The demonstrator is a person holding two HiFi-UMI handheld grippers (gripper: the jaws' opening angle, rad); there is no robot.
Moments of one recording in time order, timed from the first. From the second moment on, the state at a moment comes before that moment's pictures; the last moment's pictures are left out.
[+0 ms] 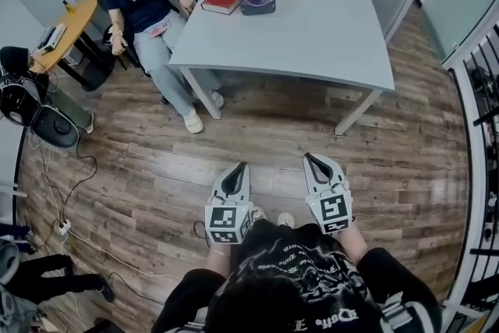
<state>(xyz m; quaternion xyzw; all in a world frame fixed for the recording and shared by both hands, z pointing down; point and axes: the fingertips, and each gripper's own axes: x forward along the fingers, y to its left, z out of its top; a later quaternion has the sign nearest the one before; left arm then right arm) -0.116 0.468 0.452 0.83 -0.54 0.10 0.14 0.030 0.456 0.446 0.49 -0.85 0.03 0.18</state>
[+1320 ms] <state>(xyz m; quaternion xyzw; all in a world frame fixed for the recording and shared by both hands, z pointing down) -0.144 0.433 0.476 0.85 -0.49 0.11 0.15 0.000 0.426 0.480 0.50 -0.85 0.09 0.15</state>
